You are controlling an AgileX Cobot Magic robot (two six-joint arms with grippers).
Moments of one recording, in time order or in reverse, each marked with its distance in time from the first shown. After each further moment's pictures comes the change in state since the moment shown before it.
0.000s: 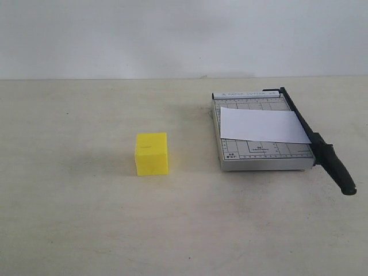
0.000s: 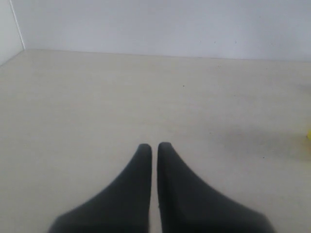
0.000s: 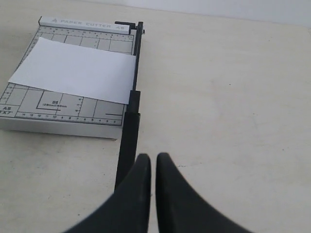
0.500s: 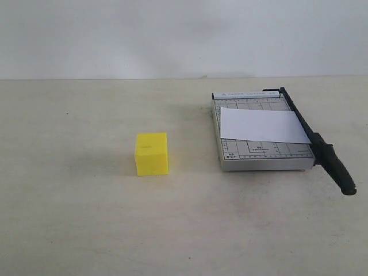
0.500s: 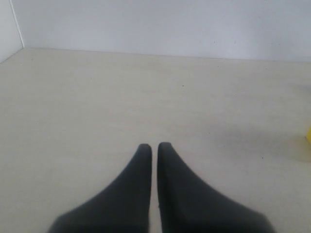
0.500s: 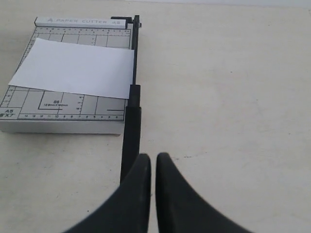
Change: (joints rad) left arm 0.000 0.000 0.000 -0.004 0.001 -0.005; right arm 0.000 0.000 0.000 -0.018 0.021 0.087
